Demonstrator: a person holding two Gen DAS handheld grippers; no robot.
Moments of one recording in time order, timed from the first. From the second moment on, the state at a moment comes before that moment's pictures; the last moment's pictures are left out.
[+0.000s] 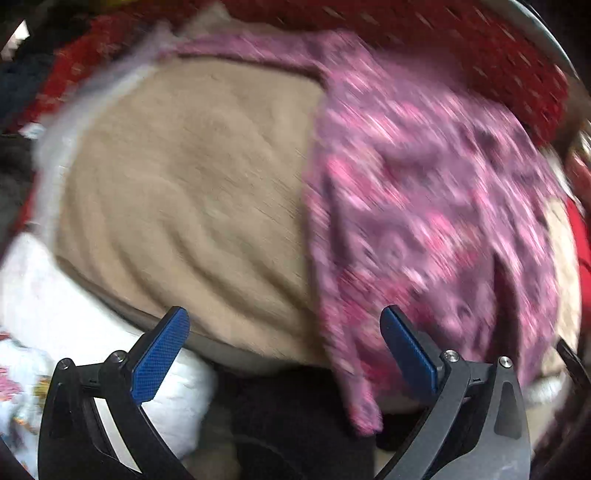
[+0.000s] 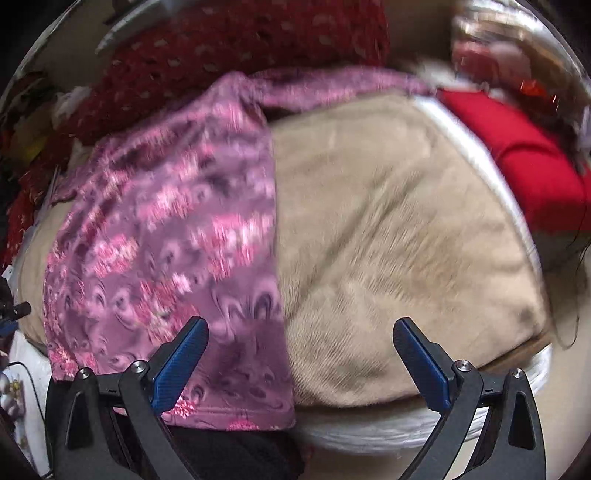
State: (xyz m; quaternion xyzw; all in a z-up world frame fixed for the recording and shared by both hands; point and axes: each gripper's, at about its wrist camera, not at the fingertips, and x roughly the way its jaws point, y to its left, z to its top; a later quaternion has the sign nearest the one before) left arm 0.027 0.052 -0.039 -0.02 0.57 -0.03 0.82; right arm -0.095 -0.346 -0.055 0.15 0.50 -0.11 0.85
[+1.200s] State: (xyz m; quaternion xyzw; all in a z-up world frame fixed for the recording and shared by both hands) left arm 0.077 0.054 0.048 -0.02 0.55 -0.09 0.83; right arm -0.087 -0.372 0.026 0.20 0.42 -0.01 0.88
